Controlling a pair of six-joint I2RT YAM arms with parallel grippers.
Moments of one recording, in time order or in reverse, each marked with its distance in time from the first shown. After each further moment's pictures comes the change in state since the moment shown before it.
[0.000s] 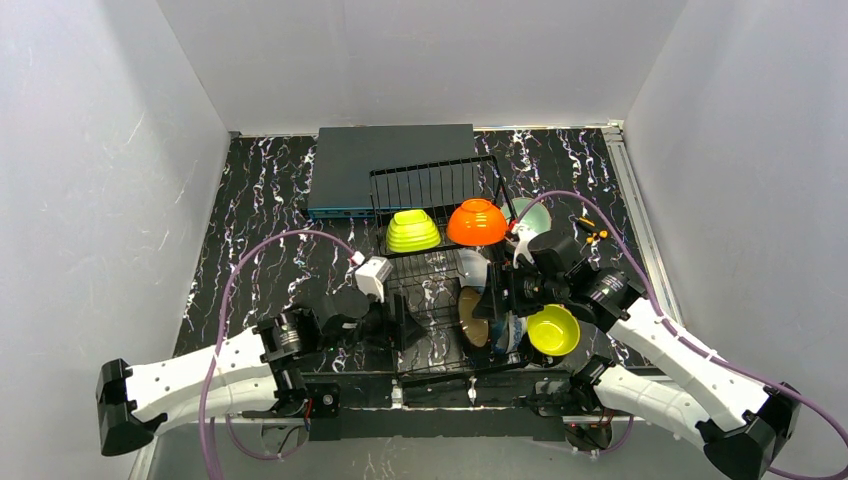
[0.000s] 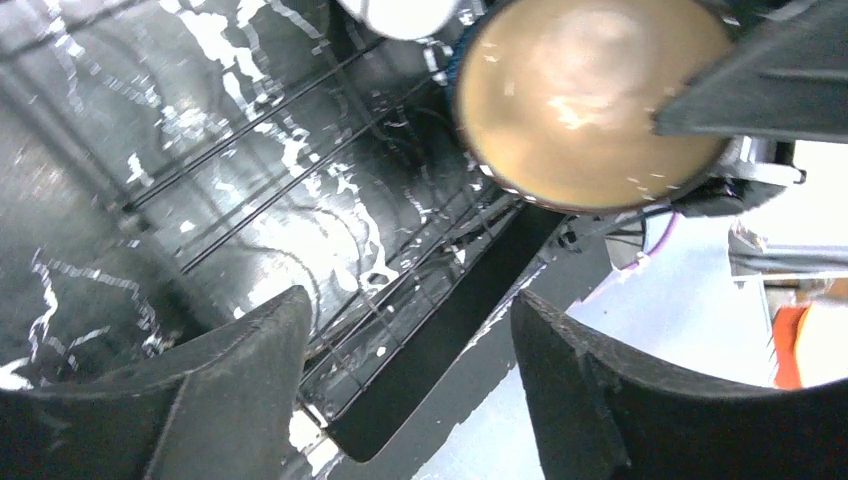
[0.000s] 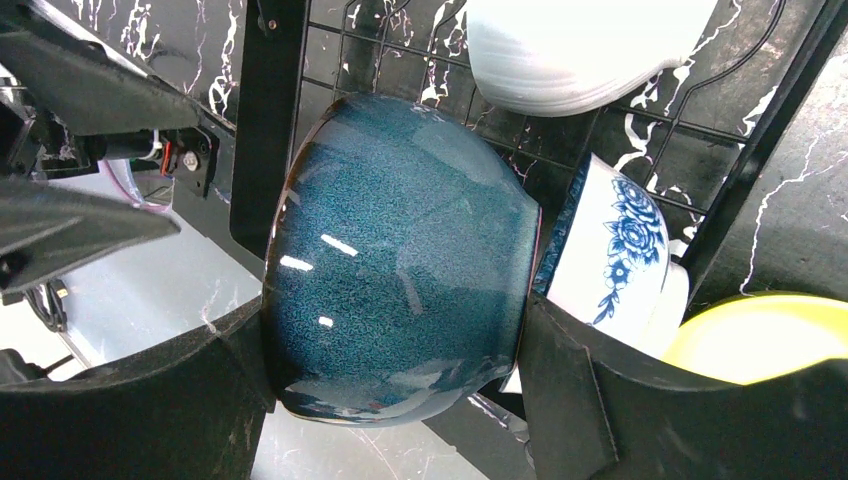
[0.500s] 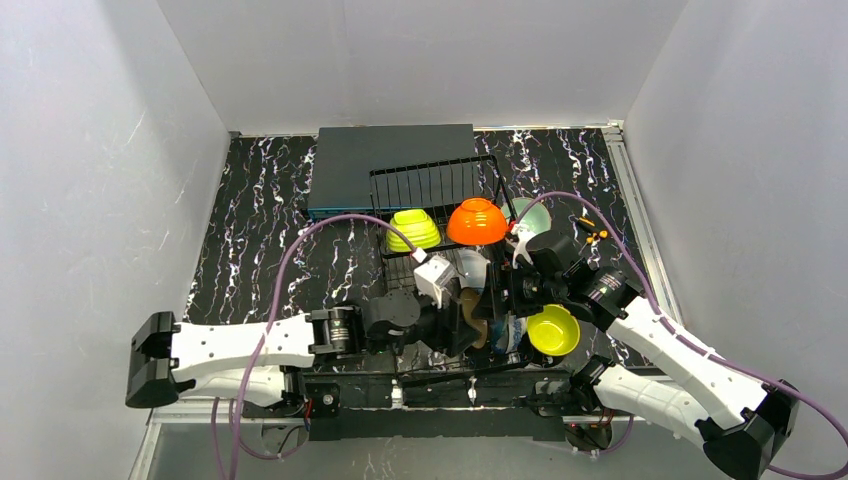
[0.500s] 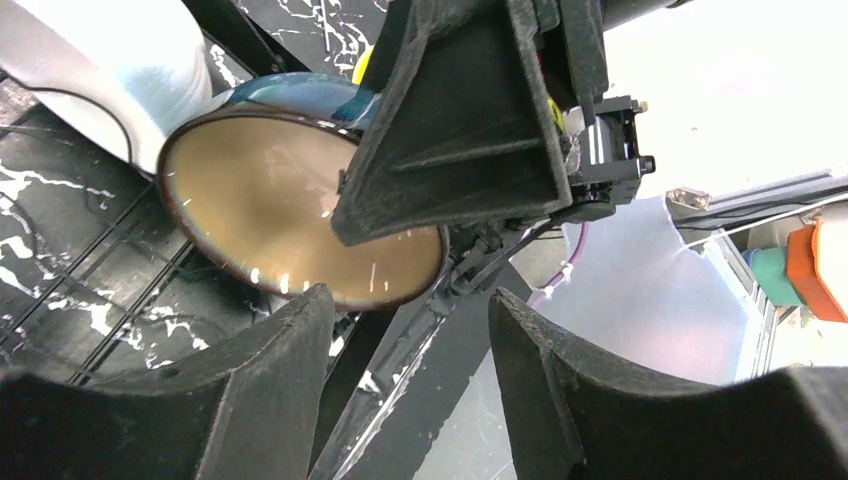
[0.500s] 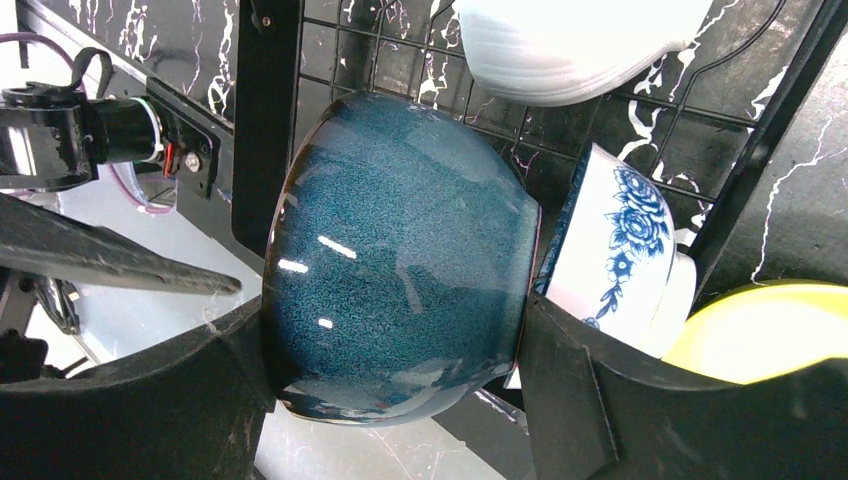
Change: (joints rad) left arm -0.234 0.319 0.198 0.320 -0.079 0.172; right arm 0.004 0.014 0.000 -0.007 0.002 0.029
